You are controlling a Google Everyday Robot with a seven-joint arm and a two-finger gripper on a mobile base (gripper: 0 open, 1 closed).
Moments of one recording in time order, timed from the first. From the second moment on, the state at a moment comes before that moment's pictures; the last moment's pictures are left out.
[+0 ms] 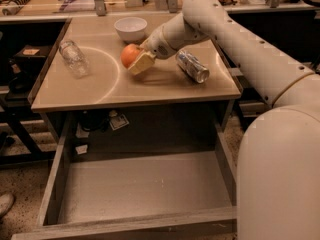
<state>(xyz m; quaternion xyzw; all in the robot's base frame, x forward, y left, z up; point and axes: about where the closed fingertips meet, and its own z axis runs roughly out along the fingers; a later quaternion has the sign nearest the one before) 0.743 0.059 0.845 -0.59 0.68 0.21 0.38</state>
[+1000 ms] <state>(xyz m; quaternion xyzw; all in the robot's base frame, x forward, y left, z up) 0.647 0.010 0.871 -0.56 0.72 0.14 0.39</state>
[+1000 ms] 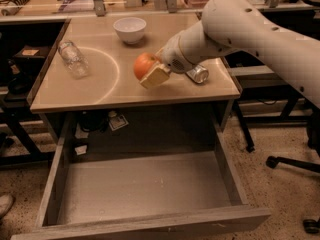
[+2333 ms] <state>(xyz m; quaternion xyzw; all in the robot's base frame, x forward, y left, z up) 0.504 -0.024 0.864 -0.48 0.80 0.12 0.33</state>
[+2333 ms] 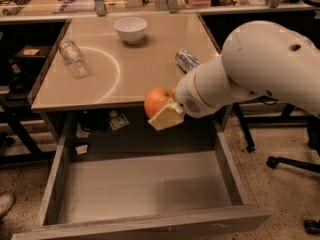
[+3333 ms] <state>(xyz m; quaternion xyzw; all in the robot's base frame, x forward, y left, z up) 0.474 -0.007 0.802 -0.45 0.82 0.16 0.30</state>
